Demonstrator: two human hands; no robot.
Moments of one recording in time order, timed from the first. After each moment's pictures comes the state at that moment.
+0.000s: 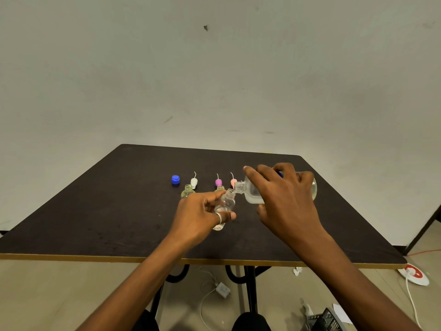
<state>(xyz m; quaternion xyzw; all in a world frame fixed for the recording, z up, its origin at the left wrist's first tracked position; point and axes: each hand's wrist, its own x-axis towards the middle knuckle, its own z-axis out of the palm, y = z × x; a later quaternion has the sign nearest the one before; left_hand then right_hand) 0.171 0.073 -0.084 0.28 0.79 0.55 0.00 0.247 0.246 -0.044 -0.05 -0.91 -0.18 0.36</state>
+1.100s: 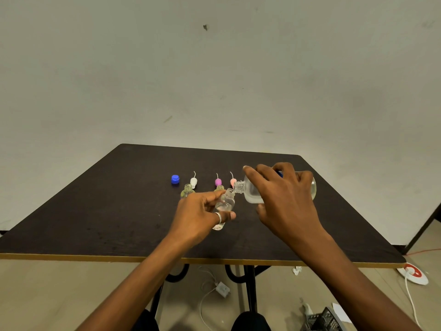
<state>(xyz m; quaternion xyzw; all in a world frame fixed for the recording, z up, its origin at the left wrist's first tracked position) 0.172 0.072 -0.083 0.28 0.78 0.55 0.01 0.247 0.246 -0.044 -0.05 -0.92 -0.18 0.36</state>
